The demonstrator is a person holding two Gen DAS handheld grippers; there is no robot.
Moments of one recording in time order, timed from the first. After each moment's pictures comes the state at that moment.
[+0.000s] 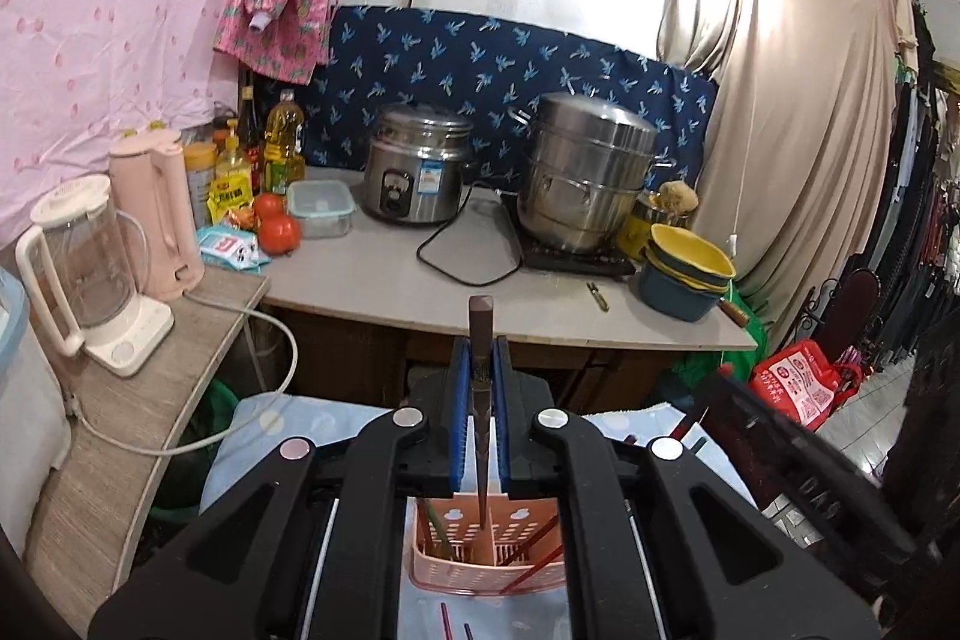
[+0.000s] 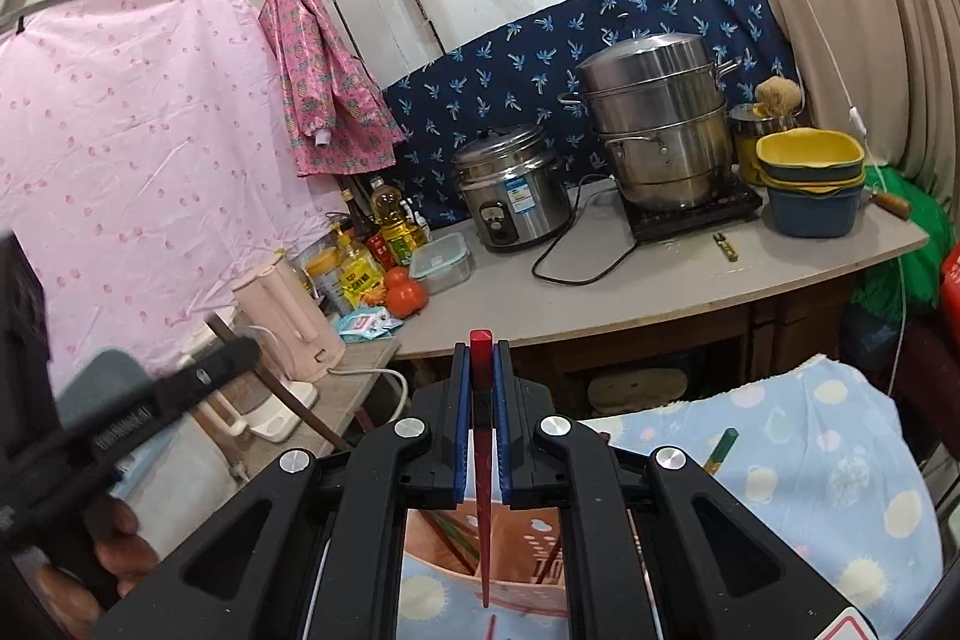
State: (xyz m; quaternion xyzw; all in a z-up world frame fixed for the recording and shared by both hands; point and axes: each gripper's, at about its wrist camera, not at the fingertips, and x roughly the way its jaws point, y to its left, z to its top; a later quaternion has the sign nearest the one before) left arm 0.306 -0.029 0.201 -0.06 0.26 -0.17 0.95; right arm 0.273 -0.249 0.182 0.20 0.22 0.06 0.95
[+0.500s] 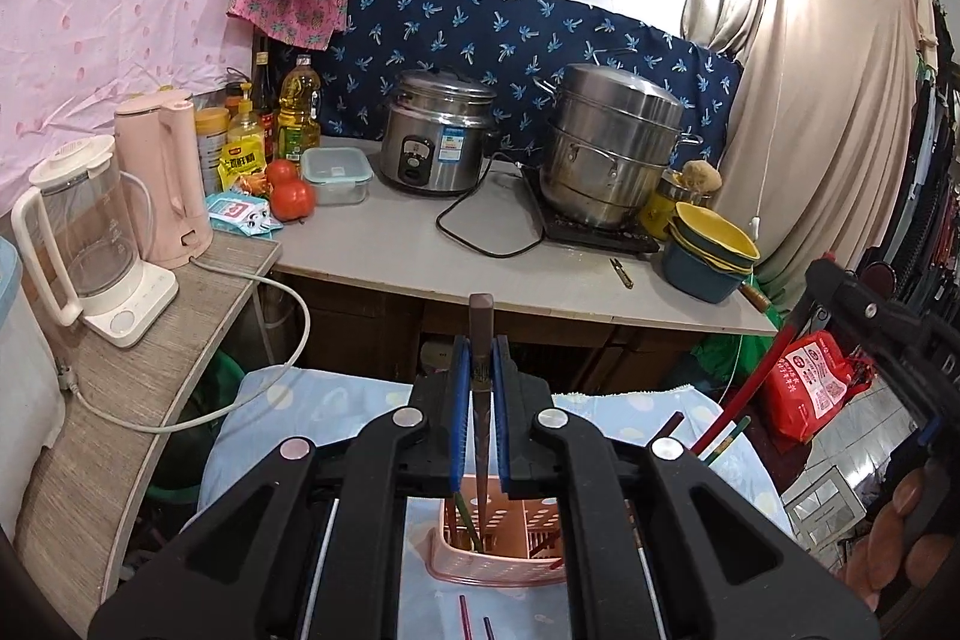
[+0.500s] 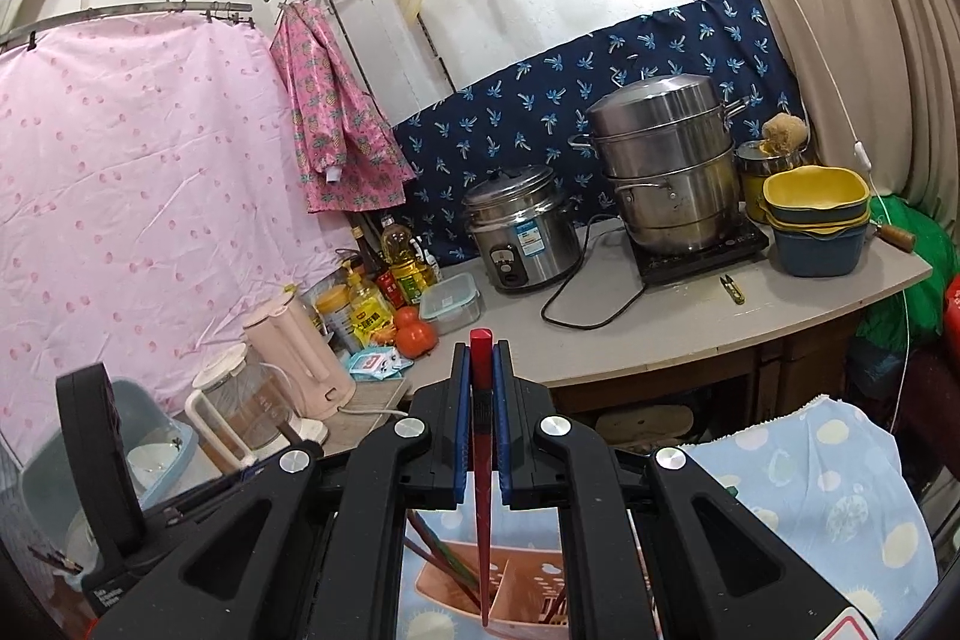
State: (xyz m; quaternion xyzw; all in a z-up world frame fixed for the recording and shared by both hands) left arm 0.323 -0.019 0.171 -0.06 0.29 -0.15 0.94; right arm 0.277 -0.250 0.206 0.20 0.18 0.06 0.96
